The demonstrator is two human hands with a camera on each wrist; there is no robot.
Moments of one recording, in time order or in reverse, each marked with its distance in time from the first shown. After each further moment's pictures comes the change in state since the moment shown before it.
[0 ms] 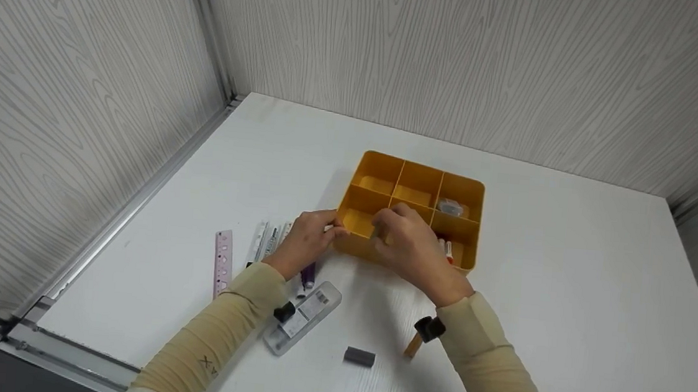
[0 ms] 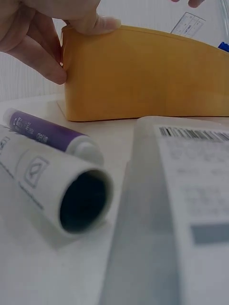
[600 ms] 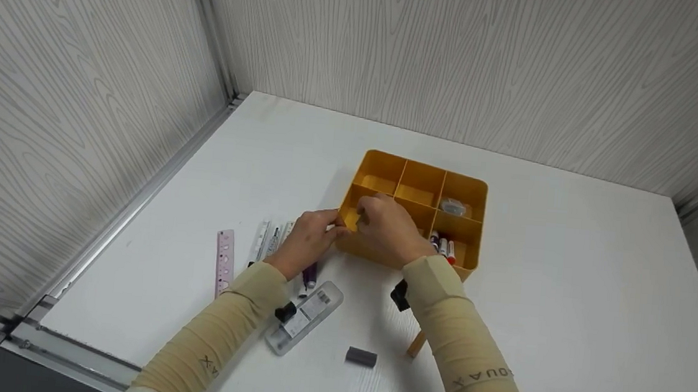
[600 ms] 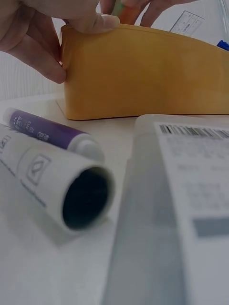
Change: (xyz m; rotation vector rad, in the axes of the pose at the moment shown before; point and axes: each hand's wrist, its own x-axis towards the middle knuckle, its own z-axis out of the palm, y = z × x) left_hand -0.003 0.002 -0.001 -0.030 -0.041 -0.033; right_hand 0.049 0.012 0.032 -0.004 -0.247 0.191
